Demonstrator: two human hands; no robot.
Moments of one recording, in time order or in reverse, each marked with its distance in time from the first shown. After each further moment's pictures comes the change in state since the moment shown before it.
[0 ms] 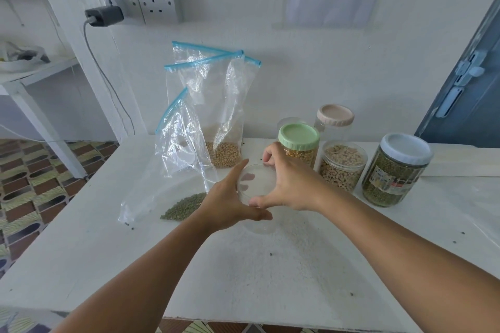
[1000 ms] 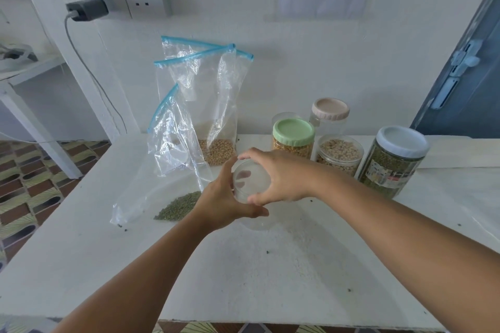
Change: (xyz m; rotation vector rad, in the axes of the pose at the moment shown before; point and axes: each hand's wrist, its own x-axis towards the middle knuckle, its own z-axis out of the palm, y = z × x) left_hand 0.002 -0.003 0.004 0.002 0.023 0.016; right_hand 0.016 0.004 -0.013 -0.120 -0.219 -0.049
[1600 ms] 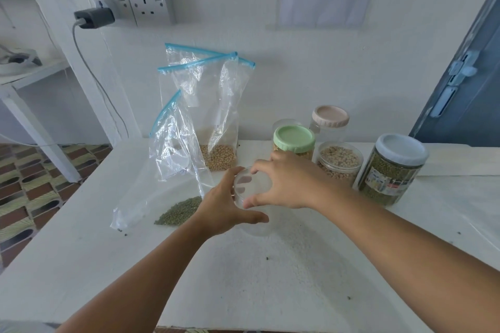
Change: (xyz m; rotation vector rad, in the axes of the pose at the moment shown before) left_hand 0.001 -0.003 0.000 -0.001 -0.001 0.012; right_hand -0.011 -0.012 -0.003 -0.229 0.109 0.102
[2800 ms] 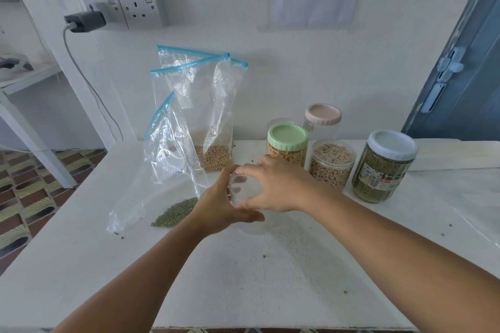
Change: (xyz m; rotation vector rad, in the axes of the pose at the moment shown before) left_hand 0.000 0.004 -0.001 0.012 0.013 0.057; right_hand -0.001 -0.008 0.010 0.049 -0.075 0.003
